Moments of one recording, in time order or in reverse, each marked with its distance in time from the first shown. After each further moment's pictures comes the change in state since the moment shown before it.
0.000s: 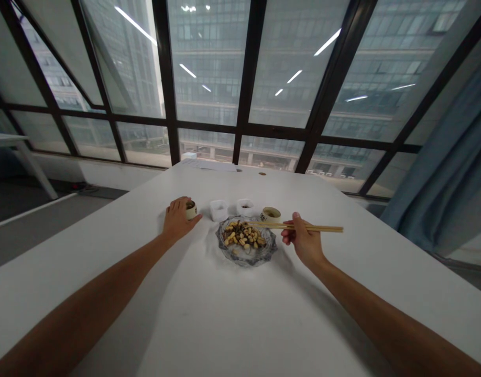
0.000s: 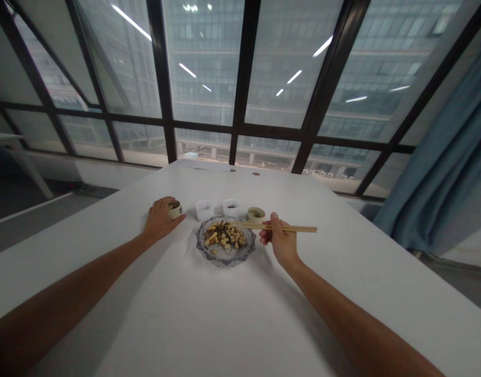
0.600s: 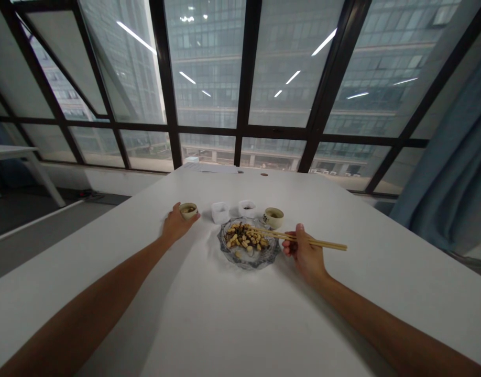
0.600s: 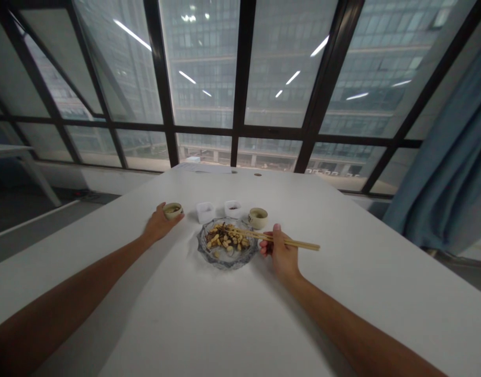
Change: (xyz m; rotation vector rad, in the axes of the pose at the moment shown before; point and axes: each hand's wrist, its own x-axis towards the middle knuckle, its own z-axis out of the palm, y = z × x) left_hand 0.007 -0.014 0.007 -0.070 -0.189 -0.457; right_hand -0.024 0.021 0.000 0.117 0.071 0.104
